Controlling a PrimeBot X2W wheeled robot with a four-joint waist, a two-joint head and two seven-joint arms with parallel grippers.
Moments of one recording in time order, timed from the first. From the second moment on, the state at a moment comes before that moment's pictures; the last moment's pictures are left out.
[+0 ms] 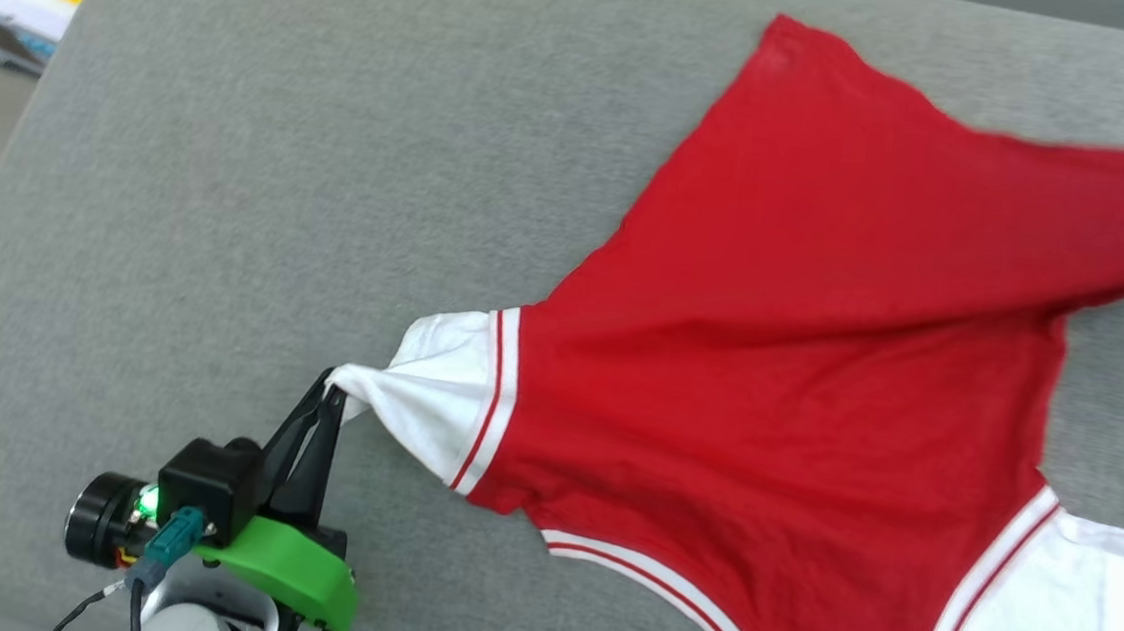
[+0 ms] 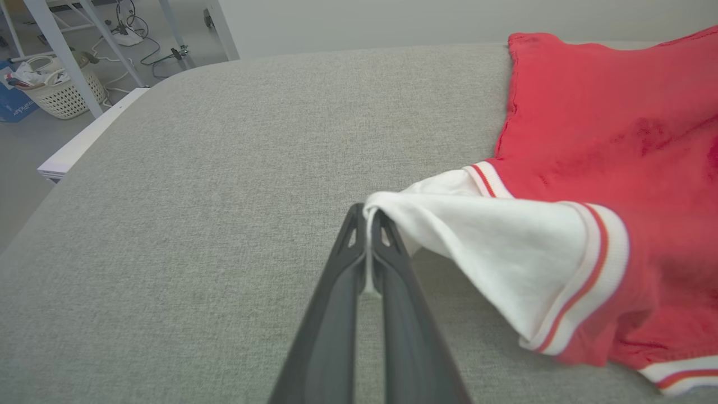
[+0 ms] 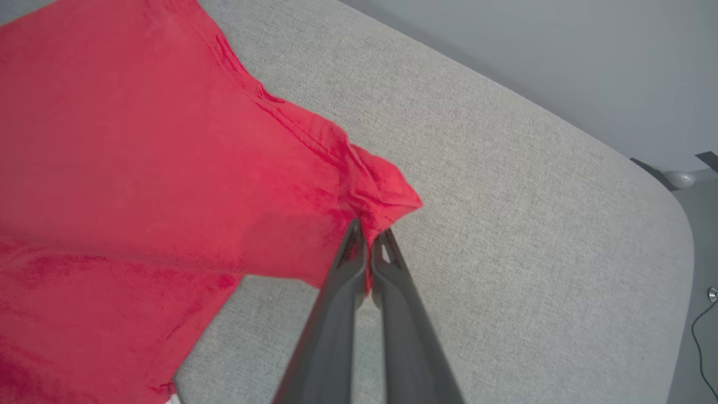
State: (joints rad) left arm -0.14 0.52 -0.55 -0.02 -0.53 0.23 -0.24; right arm -0.75 -0.93 0.45 0.23 0.83 0.13 0.69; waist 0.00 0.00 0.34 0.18
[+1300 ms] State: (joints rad) left arm -0.13 0.55 -0.57 -0.11 -0.53 0.28 -0.18; right arm -0.30 -0.81 0.05 -0.15 0.77 0.13 0.61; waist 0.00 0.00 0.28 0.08
